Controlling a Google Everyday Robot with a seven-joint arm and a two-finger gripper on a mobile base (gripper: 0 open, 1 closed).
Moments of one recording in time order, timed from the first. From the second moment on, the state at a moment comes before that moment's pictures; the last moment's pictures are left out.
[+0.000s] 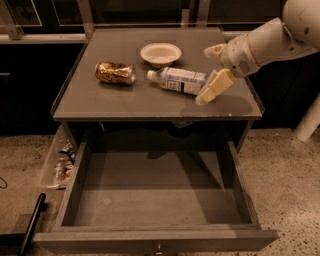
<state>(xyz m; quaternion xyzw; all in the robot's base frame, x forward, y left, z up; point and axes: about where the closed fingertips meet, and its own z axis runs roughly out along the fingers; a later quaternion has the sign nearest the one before) 0.635 -0.138 0.908 -0.57 0.70 0.19 0.38</state>
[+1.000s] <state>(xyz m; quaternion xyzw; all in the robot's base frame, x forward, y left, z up) 0.706 -0.102 0.862 -0.55 0.74 0.18 0.32</state>
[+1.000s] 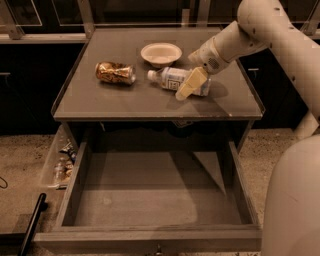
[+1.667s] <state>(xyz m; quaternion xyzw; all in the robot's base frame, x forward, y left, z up) 0.707 -0.100 0.861 -0.55 0.75 0.18 0.32</state>
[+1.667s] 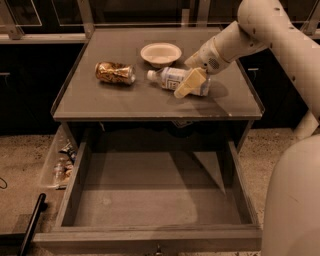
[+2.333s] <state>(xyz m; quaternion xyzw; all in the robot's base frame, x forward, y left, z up) 0.707 -0.100 0.861 -0.55 0.75 0.18 0.32</state>
